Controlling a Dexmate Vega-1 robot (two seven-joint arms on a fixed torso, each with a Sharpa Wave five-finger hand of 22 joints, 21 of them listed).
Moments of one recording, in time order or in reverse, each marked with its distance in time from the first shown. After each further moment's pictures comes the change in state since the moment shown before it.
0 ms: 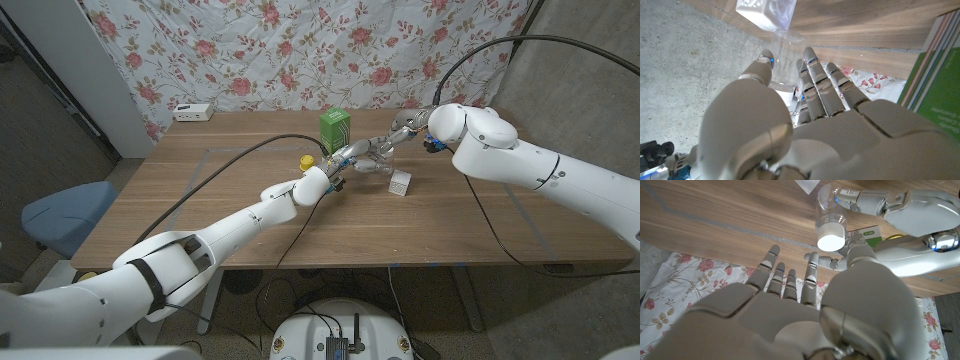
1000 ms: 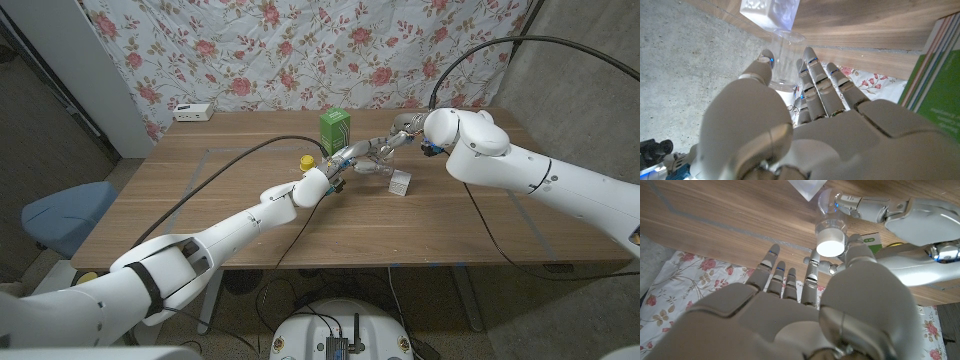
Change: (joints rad) left arm 0.016 0.010 -0.006 -0.028 0.001 0.007 0.000; left_hand 0.003 0.000 0.000 0.000 0.002 0.015 -0.007 0.007 0.000 0.002 0.002 0.000 0.000 0.000 0.000 0.000 0.001 -0.004 0.004 0.000 0.000; right arm 0.000 0.016 -0.034 -0.008 -0.084 -0.030 0.042; right_hand 0.011 0.011 0.013 -0.015 0.001 0.061 -0.025 0.025 0.005 0.017 -0.002 0.000 0.000 0.015 -0.015 0.004 -0.002 0.011 -0.011 0.000 0.000
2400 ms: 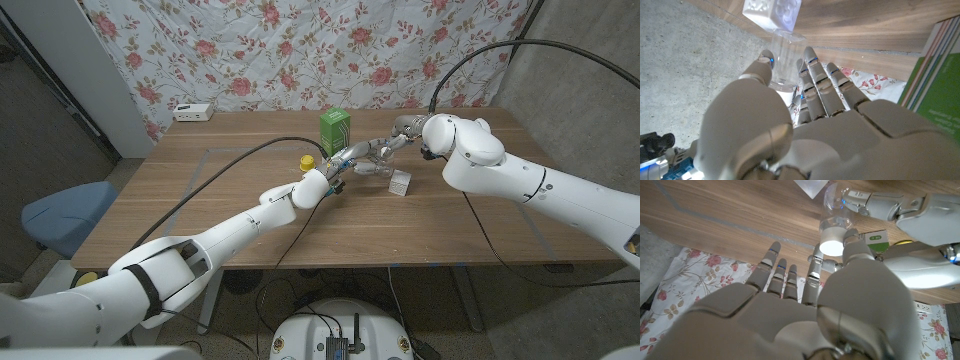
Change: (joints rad) left arm 0.009 0.005 -0.004 -0.009 -0.003 0.002 -0.004; left_hand 0.000 -0.001 0.002 0.002 -0.002 0.005 -0.005 0.000 0.000 0.002 0.002 0.000 0.000 0.000 0.000 0.000 0.000 0.000 0.000 0.000 0.000; right arm -0.048 0.014 0.012 -0.002 -0.050 -0.019 -0.036; right_hand 0.080 0.047 0.046 -0.062 0.004 0.116 -0.055 0.050 0.004 0.066 -0.034 0.015 0.000 0.048 -0.048 0.015 0.000 0.037 -0.027 0.007 0.000
